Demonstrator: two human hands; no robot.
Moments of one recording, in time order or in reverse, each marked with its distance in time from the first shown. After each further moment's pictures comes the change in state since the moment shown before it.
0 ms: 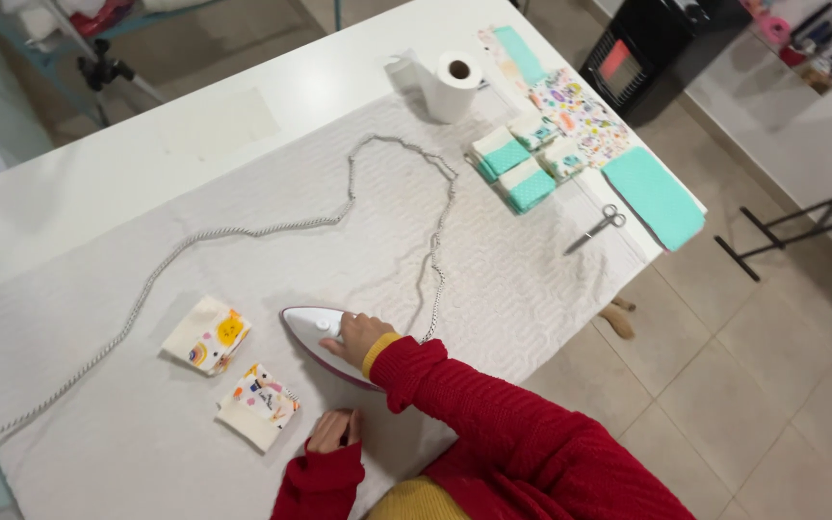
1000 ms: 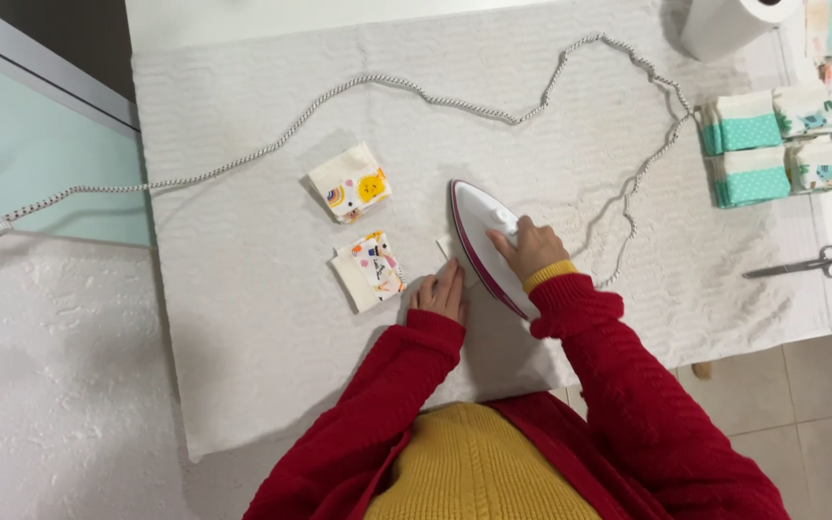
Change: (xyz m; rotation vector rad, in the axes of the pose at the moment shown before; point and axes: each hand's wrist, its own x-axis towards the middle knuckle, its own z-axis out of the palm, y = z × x) left_hand -0.023 -0.057 0.072 0.591 -0.237 -0.286; right_hand 0.027 0.062 -0.003 -0.078 0.205 -0.047
